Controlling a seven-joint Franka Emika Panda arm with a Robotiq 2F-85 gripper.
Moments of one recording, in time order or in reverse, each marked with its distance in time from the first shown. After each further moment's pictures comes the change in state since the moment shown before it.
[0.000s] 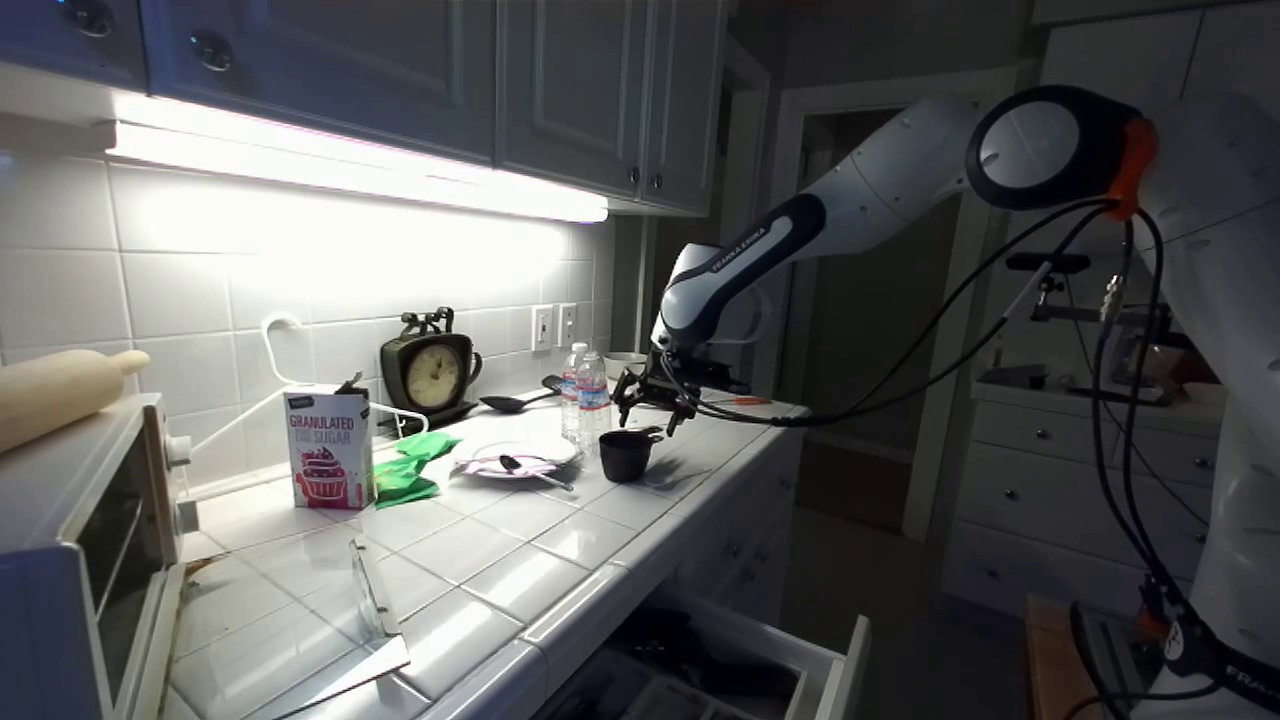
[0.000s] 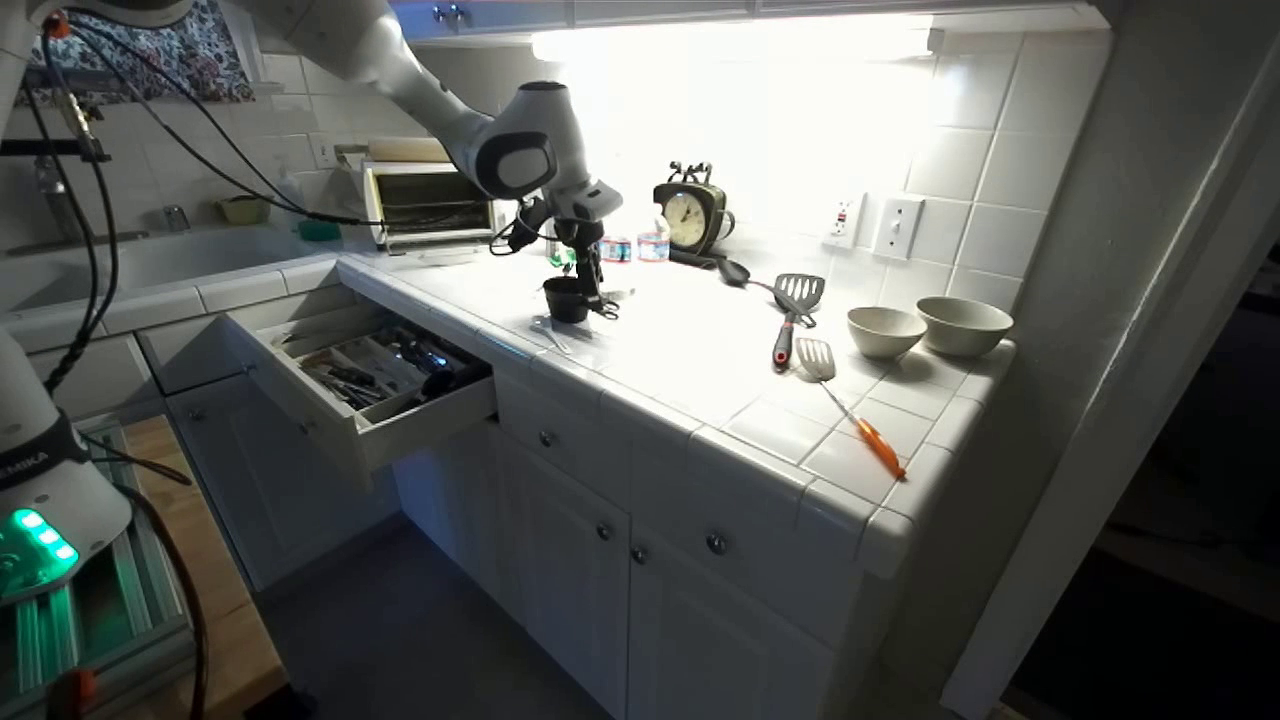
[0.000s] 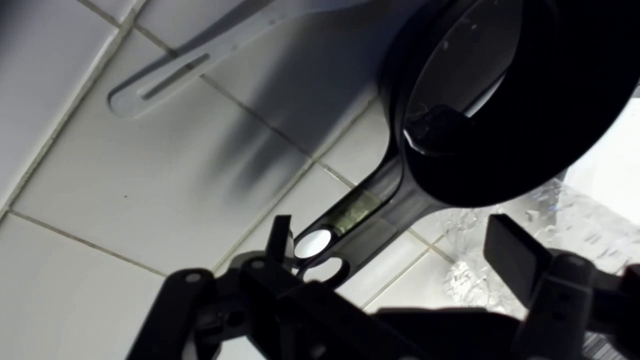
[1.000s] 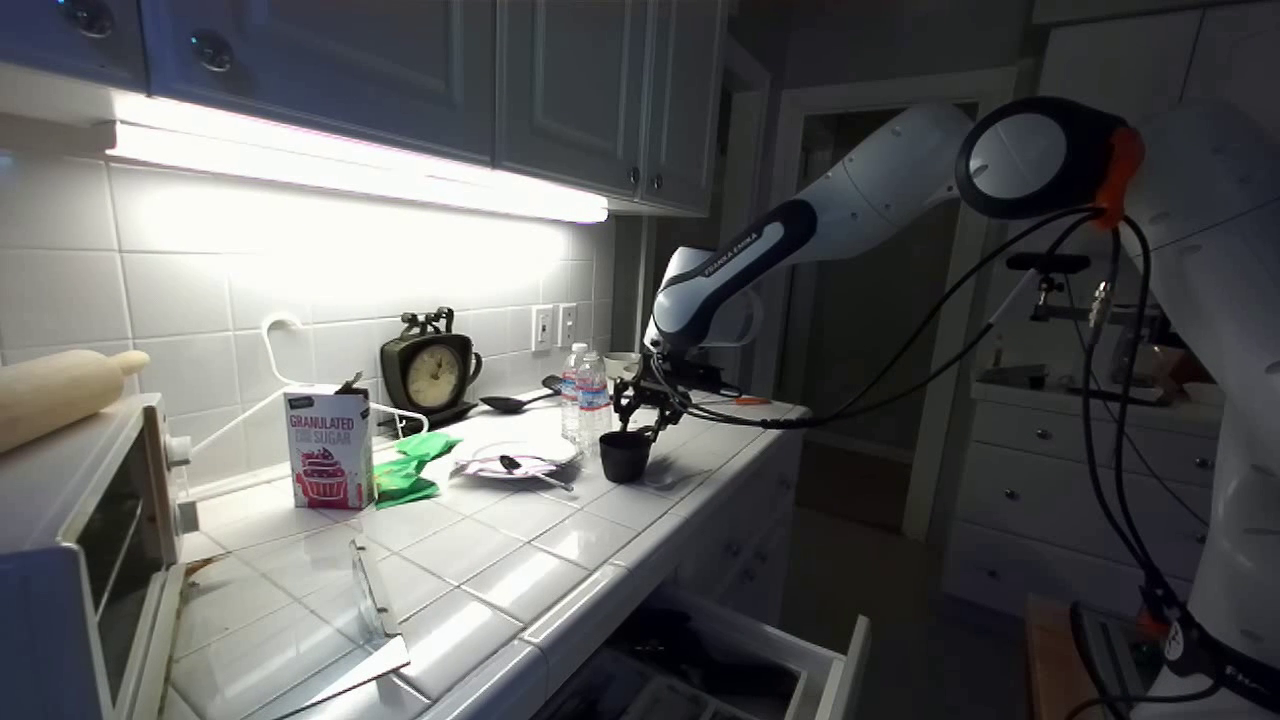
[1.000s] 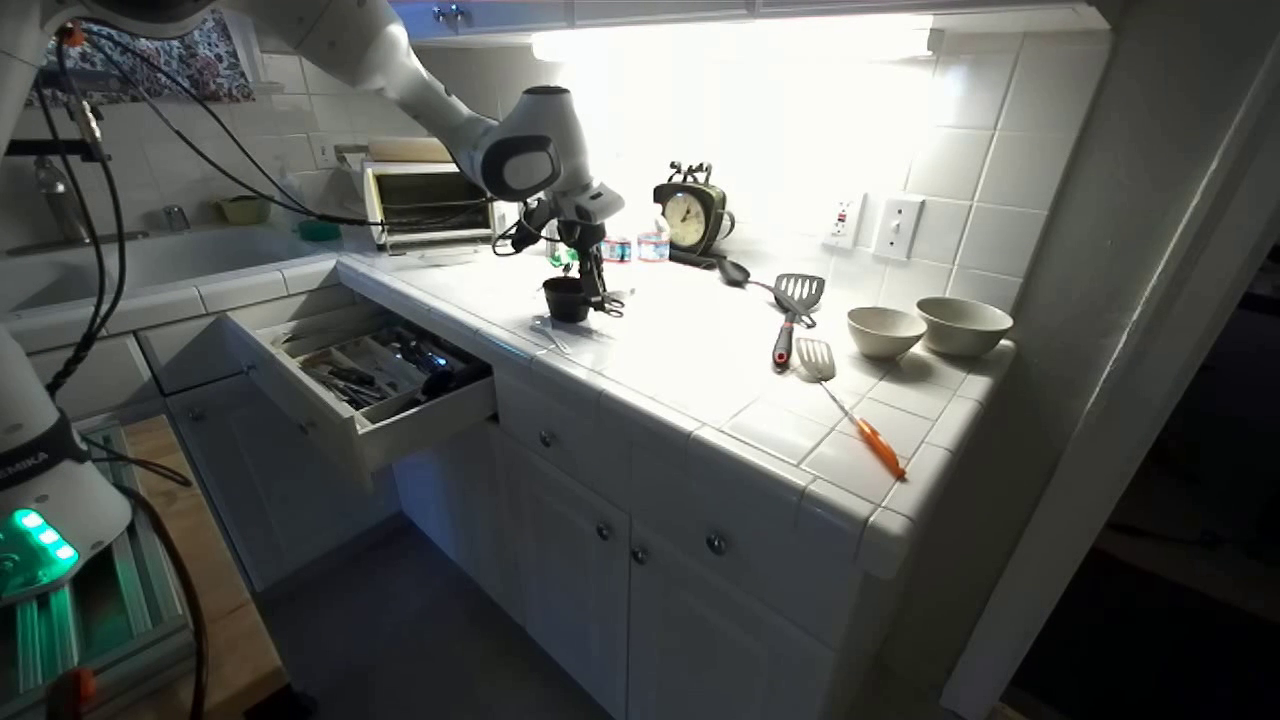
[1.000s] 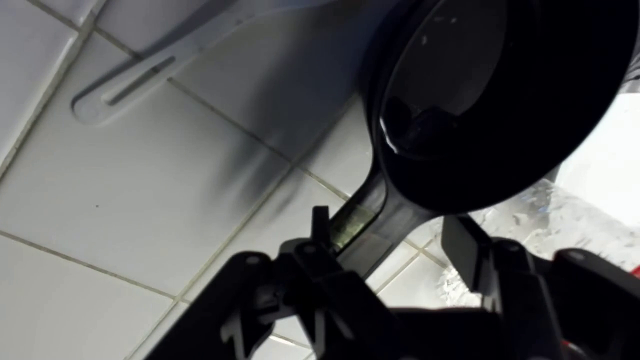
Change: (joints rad) arm 0.010 0.033 -0.002 0.043 0.000 -0.012 0.034
